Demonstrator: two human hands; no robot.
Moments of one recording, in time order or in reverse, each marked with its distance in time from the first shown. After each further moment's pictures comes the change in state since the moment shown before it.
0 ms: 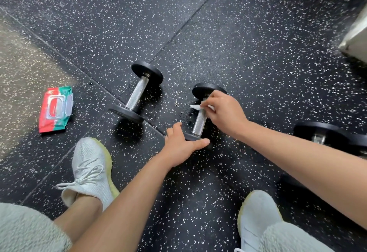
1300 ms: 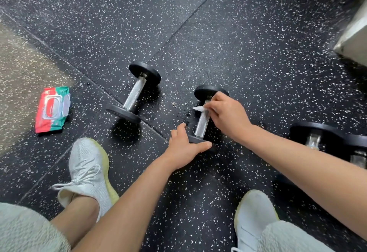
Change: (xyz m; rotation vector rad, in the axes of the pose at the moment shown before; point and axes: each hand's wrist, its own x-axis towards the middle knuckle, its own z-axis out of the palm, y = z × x) left_hand -0.006 0.008 0.014 -0.013 -0.063 0.037; right_hand -0.013 0.010 -0.011 -0.091 0.029 -0.063
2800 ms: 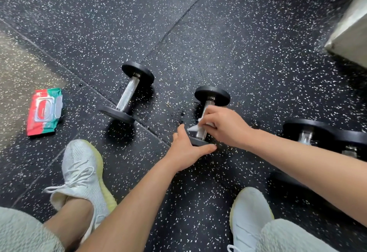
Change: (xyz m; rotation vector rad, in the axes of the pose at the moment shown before) left_hand -0.004 0.008 0.020 0.025 -0.036 -0.028; right_hand -0.026 0.004 -0.012 0.098 -0.243 -0.121
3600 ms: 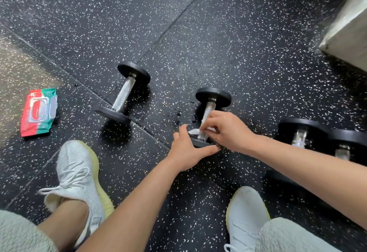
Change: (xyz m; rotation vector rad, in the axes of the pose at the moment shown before) left_hand 0.002 0.006 0.013 0.061 0.003 0.020; right_hand -0.021 0.007 -0.001 0.104 -0.024 0.083
